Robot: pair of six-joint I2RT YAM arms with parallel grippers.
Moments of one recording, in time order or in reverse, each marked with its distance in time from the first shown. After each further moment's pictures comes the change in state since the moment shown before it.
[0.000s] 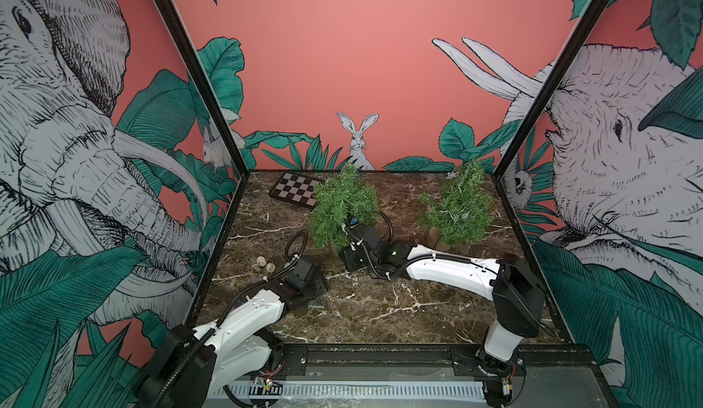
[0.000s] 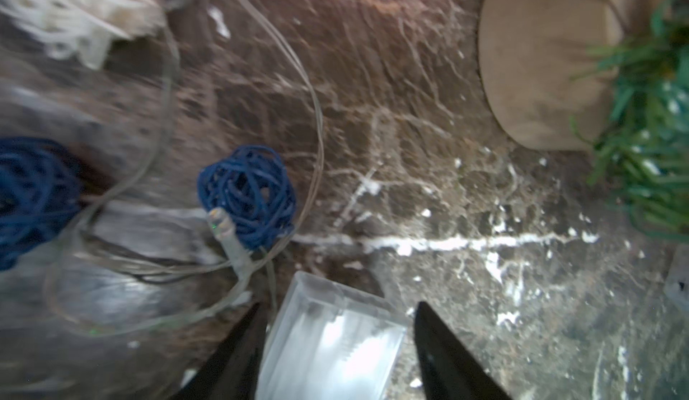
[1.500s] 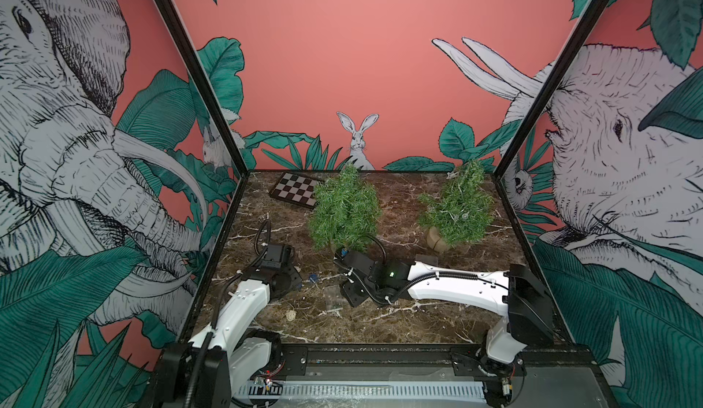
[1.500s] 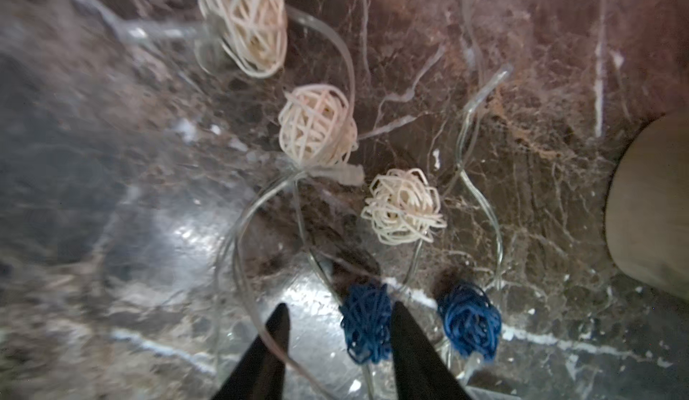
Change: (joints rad) left arm 0.438 0.012 0.108 -0.235 0.039 0.207; right arm 0.174 -0.058 -0.014 -0.275 -0.046 -0.014
